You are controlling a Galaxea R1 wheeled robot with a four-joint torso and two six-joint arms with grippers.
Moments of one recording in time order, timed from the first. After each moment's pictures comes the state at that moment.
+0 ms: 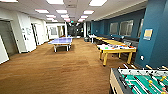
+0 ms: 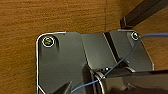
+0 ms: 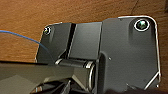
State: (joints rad) left arm 1.58 3.00 -2.69 0.13 -0.21 -0.06; right arm -1.55 2.97 -2.57 -0.09 0.03 -0.03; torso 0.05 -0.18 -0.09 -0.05
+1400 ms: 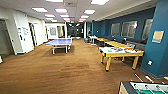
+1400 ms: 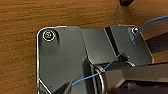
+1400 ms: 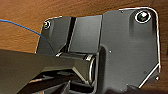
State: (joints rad) left arm 1.59 3.01 -2.69 0.12 -0.20 -0.06; right arm -1.56 2.97 -2.58 -0.09 0.03 -0.03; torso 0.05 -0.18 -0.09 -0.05
